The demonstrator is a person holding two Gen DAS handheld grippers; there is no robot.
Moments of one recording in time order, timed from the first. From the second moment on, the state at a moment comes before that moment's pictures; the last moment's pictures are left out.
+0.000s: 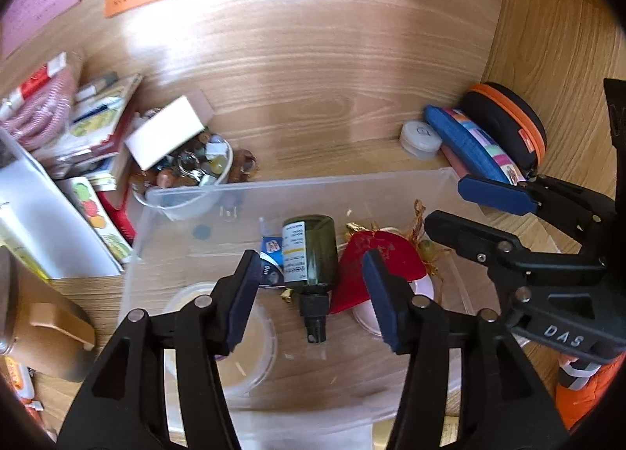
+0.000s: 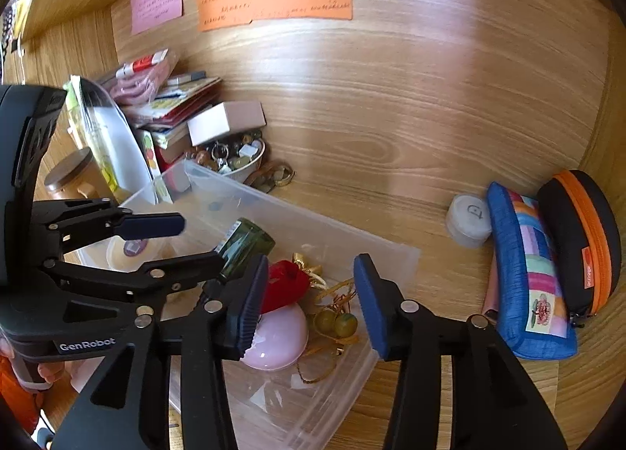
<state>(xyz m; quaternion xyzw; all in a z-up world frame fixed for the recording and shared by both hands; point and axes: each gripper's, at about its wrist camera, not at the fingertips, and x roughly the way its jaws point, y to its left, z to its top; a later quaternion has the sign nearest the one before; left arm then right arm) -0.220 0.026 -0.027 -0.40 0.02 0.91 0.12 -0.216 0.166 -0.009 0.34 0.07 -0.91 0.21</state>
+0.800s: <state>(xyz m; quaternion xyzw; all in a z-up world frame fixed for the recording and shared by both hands) -0.133 -0.029 0.014 -0.35 0.02 0.94 0.05 -0.144 0.161 0.035 0.29 0.07 -0.93 0.22</state>
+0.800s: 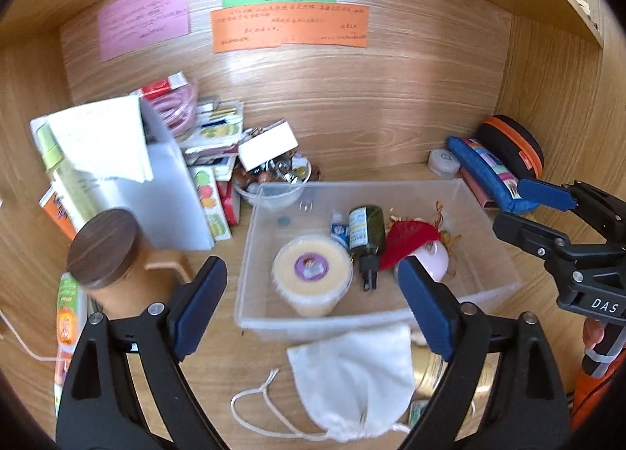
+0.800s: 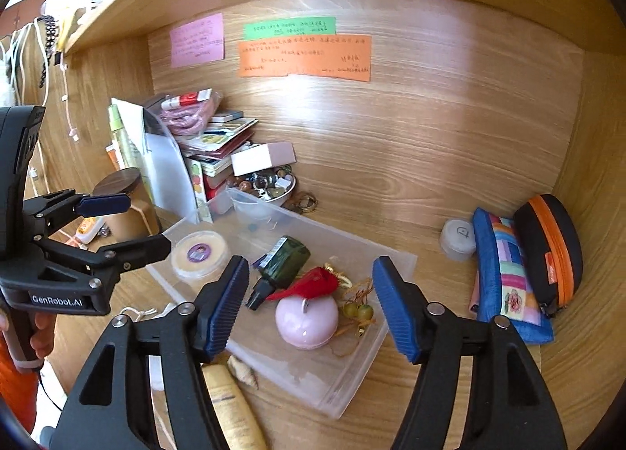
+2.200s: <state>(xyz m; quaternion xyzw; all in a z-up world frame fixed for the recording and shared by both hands) -0.100 -0.018 -0.097 -0.47 -0.05 0.88 0.10 -0.093 0.154 -0.071 0.42 0.08 -0.87 0.26</state>
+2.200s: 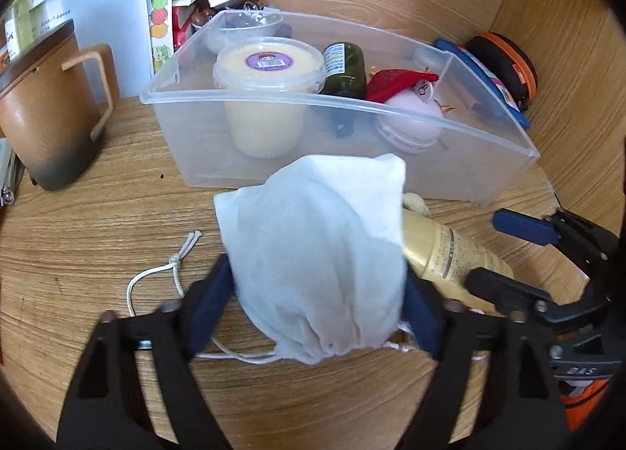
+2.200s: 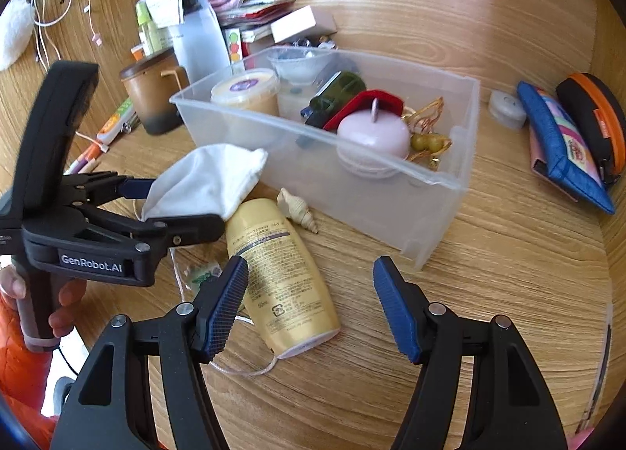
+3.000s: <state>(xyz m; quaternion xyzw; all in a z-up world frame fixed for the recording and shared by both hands) -0.071 -0.073 -0.085 -0.42 -0.07 0.90 0.07 -0.119 0.109 -0.087 0.45 0.12 -0.84 0.27</state>
